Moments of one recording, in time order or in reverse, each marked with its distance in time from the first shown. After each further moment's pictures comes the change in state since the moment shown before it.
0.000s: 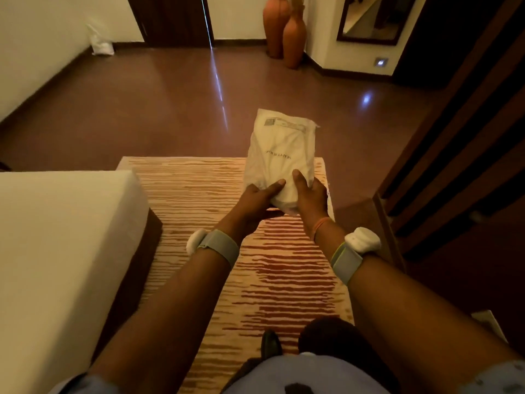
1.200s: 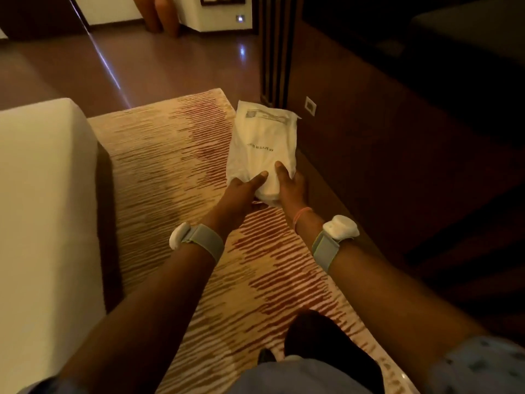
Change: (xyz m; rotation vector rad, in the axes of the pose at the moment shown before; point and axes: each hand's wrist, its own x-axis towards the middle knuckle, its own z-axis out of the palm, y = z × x) left_hand -0.981 -0.426 -0.030 0.115 -0.288 -0.158; right_hand -1.063 0.205 -0.264 0.084 0.423 0.013
